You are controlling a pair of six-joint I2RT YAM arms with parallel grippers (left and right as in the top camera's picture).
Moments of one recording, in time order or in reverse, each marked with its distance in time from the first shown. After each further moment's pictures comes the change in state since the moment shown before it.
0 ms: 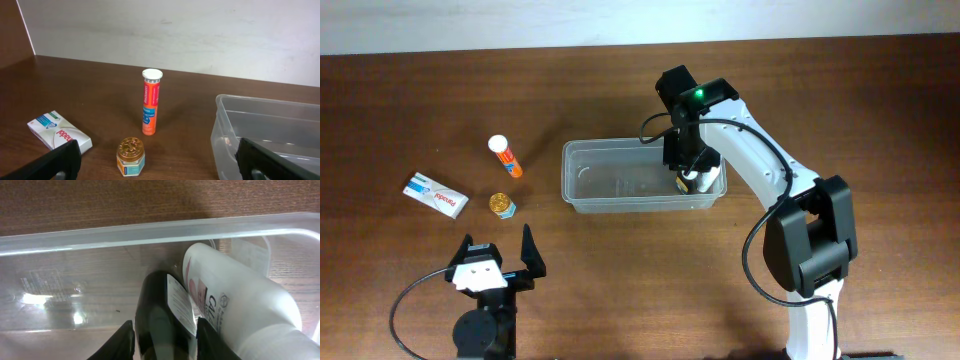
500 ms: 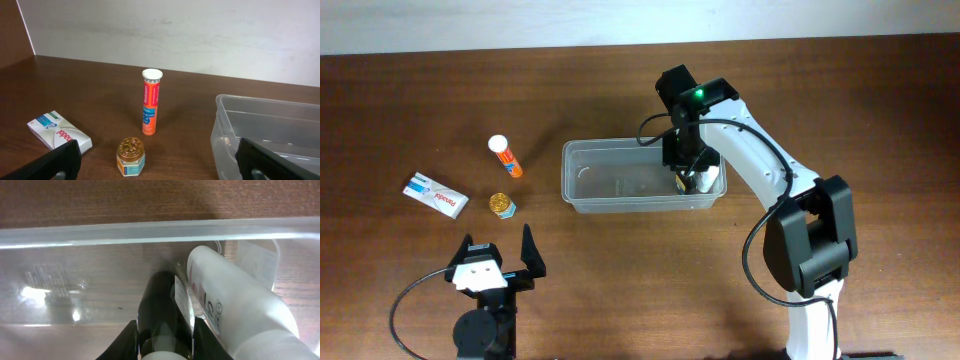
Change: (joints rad) left arm 0.000 0.000 0.000 0.000 0.000 0.000; right arm 0.000 0.000 0.000 0.003 -0.013 -0.035
